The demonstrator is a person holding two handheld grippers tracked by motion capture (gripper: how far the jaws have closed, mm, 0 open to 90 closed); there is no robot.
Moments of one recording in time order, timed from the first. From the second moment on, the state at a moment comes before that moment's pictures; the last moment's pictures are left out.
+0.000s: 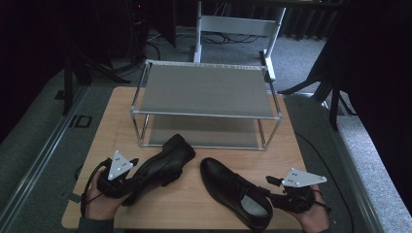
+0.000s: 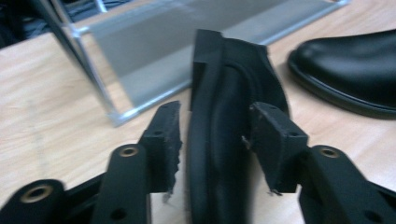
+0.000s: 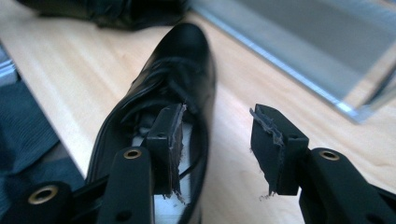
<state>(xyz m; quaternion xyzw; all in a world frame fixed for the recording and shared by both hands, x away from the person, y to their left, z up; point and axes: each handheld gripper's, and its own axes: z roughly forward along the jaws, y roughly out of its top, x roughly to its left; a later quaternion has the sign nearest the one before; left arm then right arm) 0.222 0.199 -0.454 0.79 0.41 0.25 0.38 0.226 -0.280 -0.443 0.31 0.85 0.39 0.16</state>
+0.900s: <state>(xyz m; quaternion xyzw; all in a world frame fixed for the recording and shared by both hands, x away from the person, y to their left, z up) 0.244 0.229 -0.475 0.77 0.45 0.29 0.34 0.284 -0.211 -0.444 0.27 0.86 0.39 0.20</state>
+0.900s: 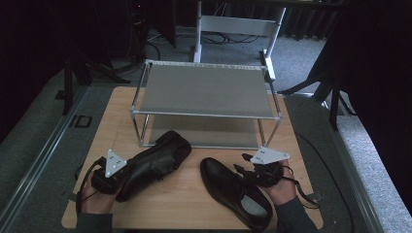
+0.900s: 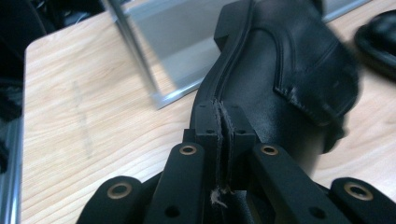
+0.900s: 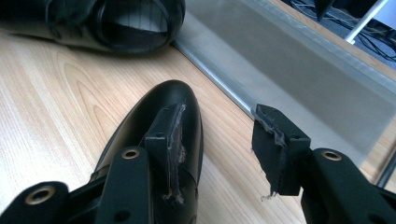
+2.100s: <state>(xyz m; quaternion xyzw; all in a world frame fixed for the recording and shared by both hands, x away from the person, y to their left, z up) 0.329 0.178 -0.455 0.81 0.40 0.22 0.36 0.283 -0.240 -0.458 0.31 0.84 0.39 0.20</state>
